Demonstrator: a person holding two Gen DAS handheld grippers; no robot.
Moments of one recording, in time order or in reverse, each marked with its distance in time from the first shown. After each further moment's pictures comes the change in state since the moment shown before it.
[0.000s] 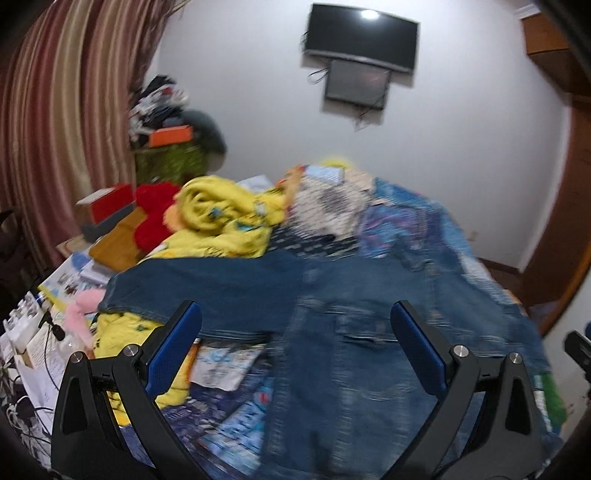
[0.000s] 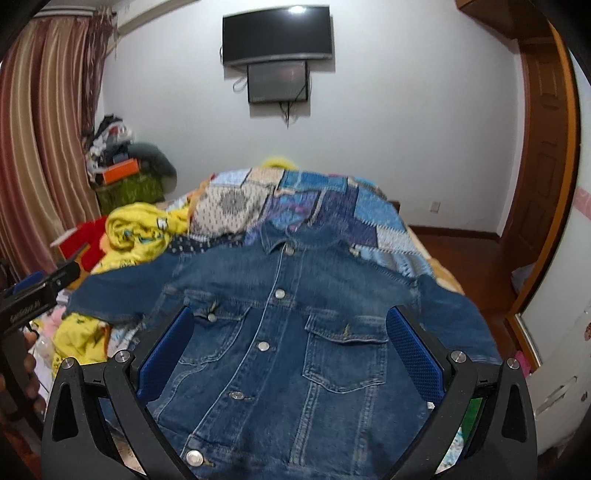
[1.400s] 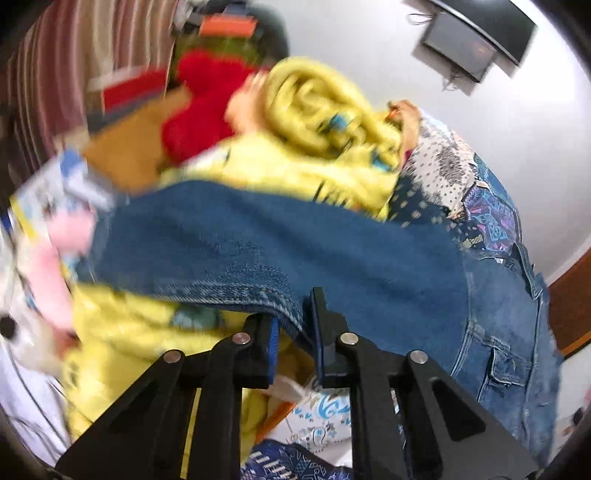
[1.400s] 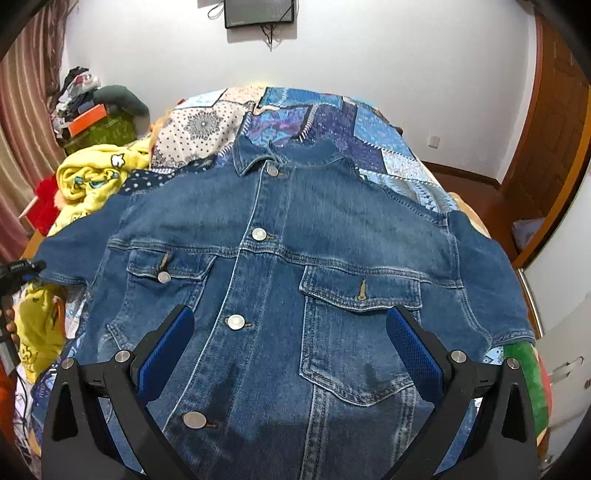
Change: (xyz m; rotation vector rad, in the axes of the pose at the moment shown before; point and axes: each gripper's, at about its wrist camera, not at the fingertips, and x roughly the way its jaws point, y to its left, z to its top) left arm 0.181 0.179 0.003 -0.228 0.296 0.031; right arm 0.098 -0.013 -0.004 0.033 0.245 -0.046
